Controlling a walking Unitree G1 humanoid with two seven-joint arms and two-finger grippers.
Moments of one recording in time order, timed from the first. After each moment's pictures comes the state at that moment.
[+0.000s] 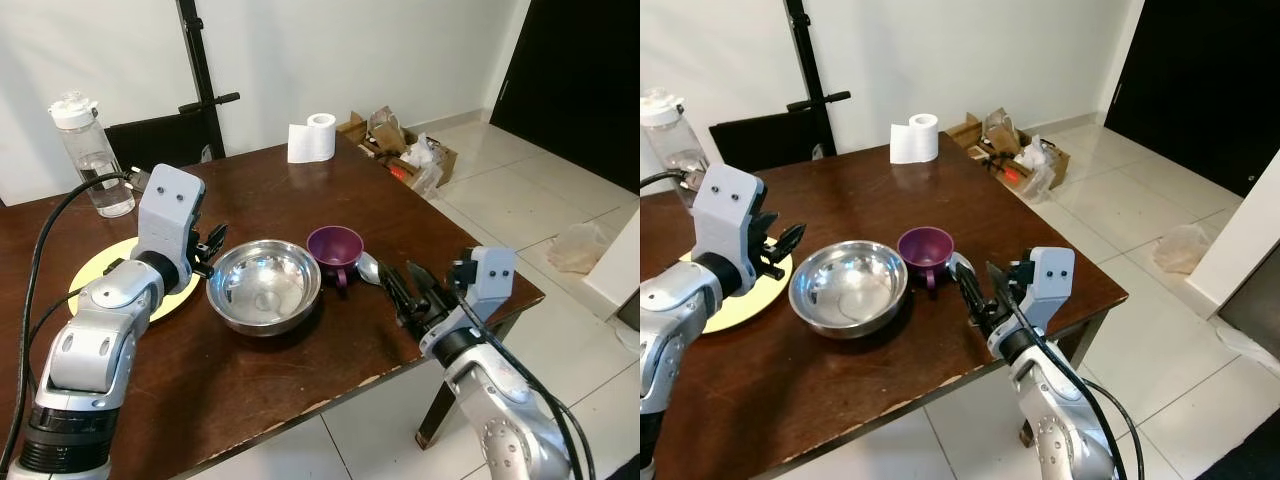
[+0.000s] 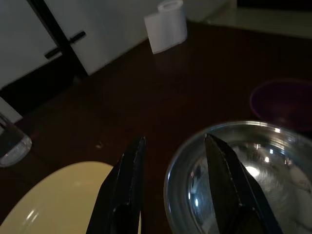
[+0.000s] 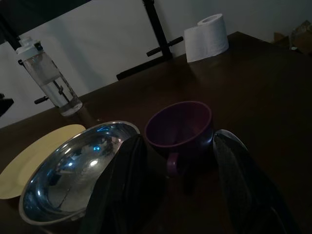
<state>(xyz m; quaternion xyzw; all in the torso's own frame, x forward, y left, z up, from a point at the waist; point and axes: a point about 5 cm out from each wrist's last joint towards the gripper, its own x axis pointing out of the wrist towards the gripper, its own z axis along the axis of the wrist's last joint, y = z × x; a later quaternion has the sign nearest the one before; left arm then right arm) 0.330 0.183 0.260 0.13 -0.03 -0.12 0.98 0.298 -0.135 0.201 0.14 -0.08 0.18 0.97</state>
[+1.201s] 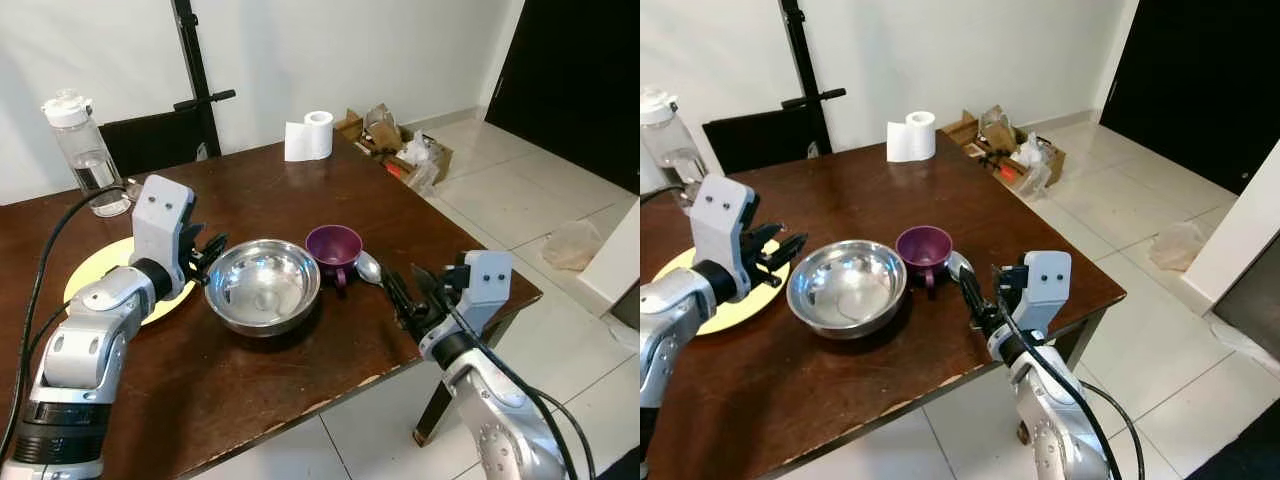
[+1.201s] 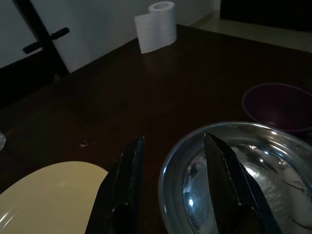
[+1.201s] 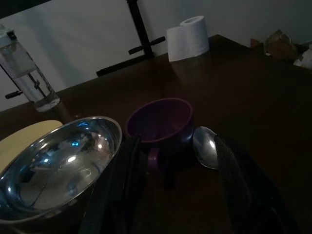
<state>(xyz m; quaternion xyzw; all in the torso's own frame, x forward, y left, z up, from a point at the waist) 0.338 0.195 0.251 0.08 -0.04 -0.13 0.99 0.299 -0.137 0.196 0.11 -0.09 0.15 0.98</state>
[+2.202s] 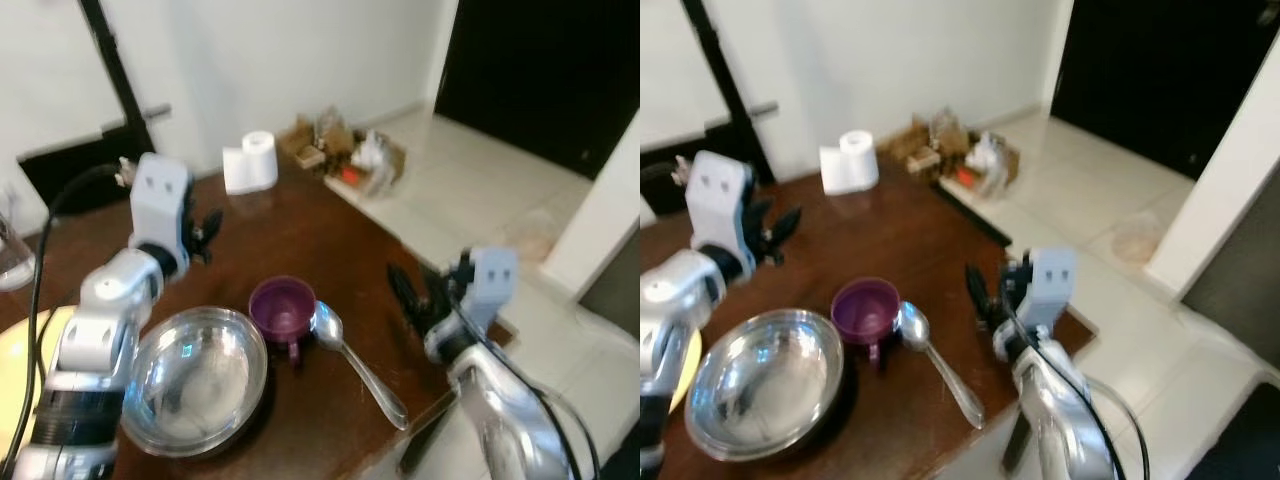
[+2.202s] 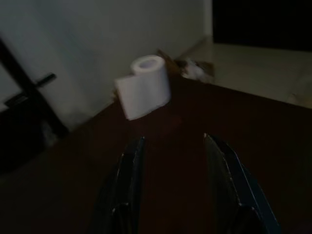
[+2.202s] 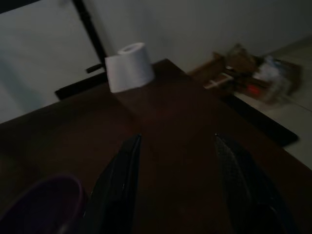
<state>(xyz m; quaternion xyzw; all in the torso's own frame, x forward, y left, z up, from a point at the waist) 0.342 0.187 0.268 0.10 -0.09 -0.11 0.98 0.301 -0.140 0.198 0.11 -0.09 0.14 0.98</state>
